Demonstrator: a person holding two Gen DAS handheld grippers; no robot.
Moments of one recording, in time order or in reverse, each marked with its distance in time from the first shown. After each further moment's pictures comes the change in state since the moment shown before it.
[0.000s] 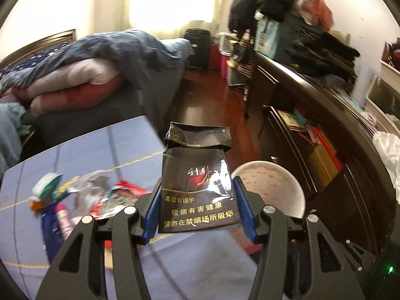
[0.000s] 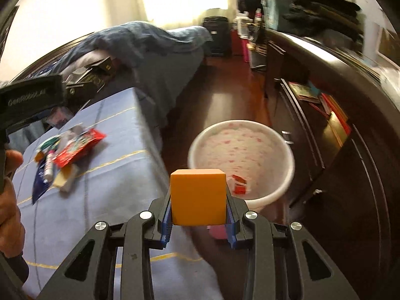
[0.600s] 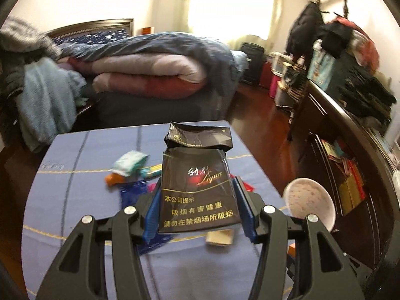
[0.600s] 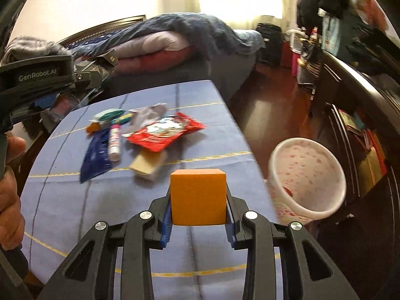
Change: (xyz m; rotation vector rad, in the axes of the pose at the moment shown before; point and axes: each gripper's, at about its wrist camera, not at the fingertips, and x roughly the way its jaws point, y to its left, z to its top) left arm -0.085 0.130 -0.025 -0.221 -0.056 0.204; right arm -0.018 0.127 -0.011 -0.219 0.014 0.164
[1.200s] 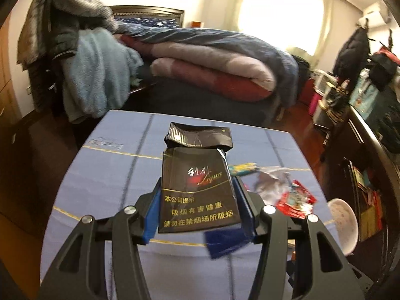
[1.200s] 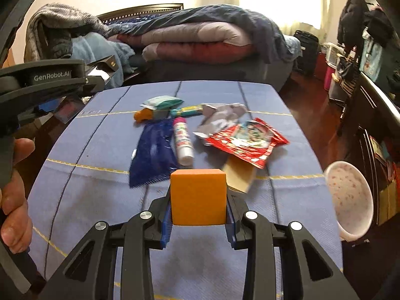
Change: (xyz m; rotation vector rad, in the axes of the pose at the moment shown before) left arm -0.010 0.125 -0.008 -0.204 0.004 0.171; right arm 0.025 0.113 0.012 -0.167 0.043 0.109
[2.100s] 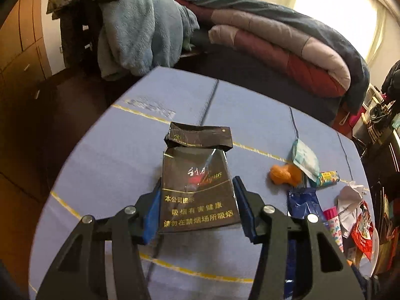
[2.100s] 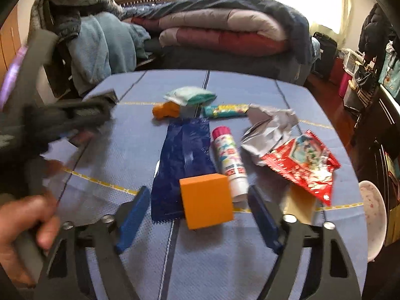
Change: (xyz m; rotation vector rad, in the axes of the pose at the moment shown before) left arm 0.091 0.099 -0.008 -0.200 0.118 0.205; right arm 0.071 0.054 0.025 -0.084 0.068 0.034
